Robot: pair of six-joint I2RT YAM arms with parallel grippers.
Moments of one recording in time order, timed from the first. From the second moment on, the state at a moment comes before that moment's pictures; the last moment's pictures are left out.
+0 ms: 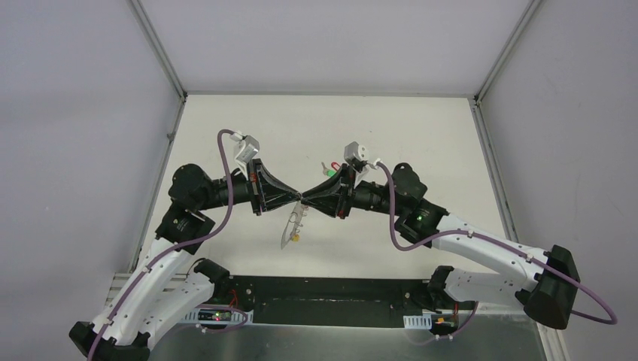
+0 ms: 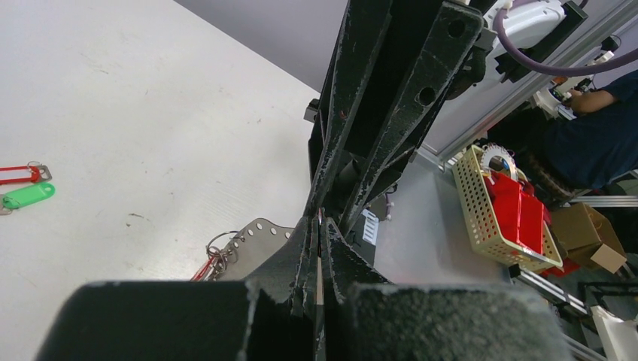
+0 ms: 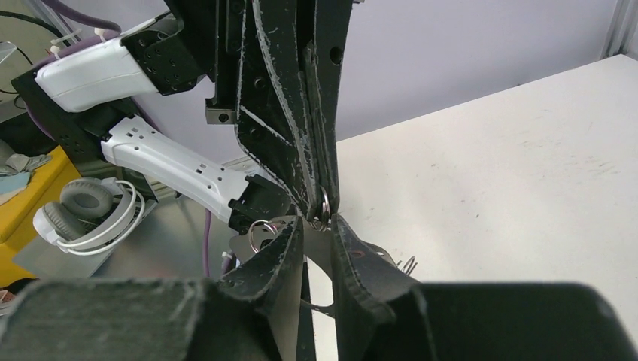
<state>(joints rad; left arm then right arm) -0.47 0.68 0.77 0.07 0.85 -0.50 1.00 1.07 0.80 0.40 -0.45 0.33</state>
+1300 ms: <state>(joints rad) -0.47 0.62 0.77 0.07 0.88 -0.43 1.00 1.09 0.79 0.45 -0.49 0.38</state>
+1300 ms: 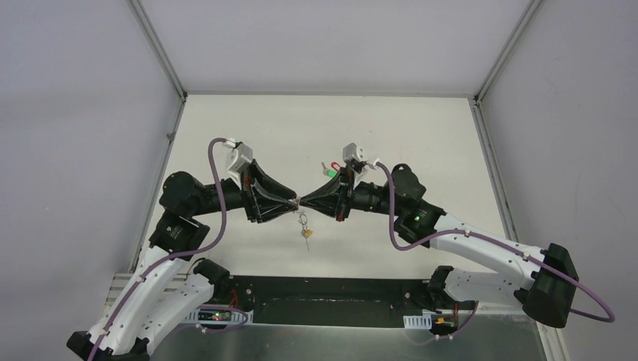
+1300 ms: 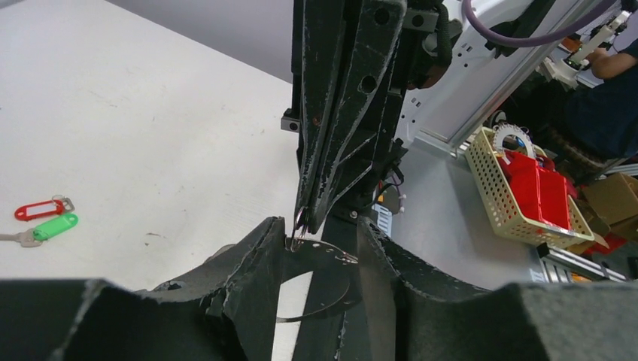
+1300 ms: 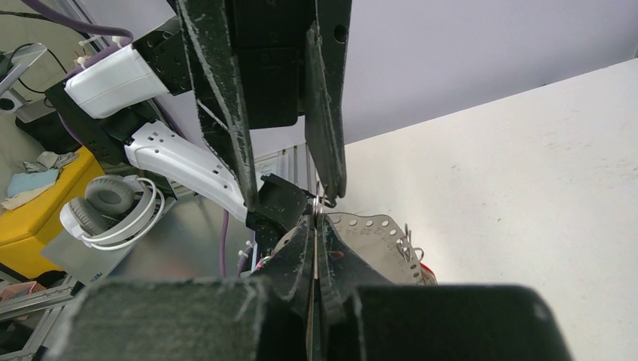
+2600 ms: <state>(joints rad) -0.47 0.60 0.76 -0.04 0.82 -0.22 1.00 1.08 0.79 0.45 -0.51 0.39</state>
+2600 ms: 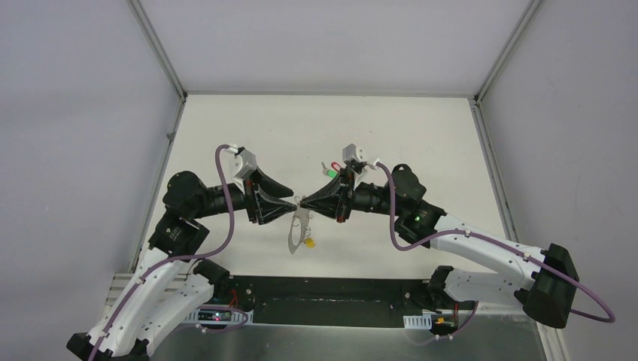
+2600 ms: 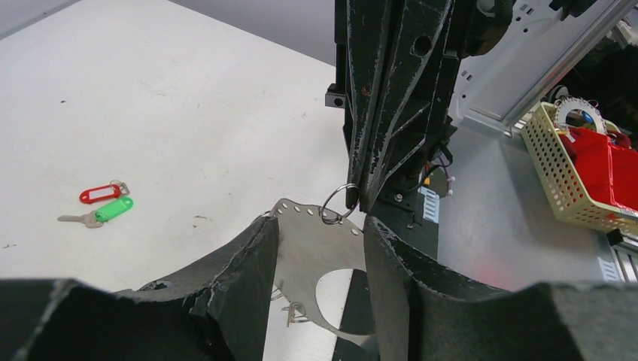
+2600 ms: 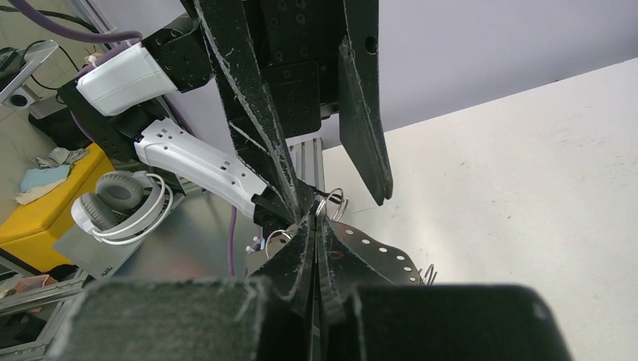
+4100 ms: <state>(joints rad) -0.47 0.61 0.82 -0.15 0.69 -0.21 1.02 1.11 0.95 0.21 -0.40 0.32</state>
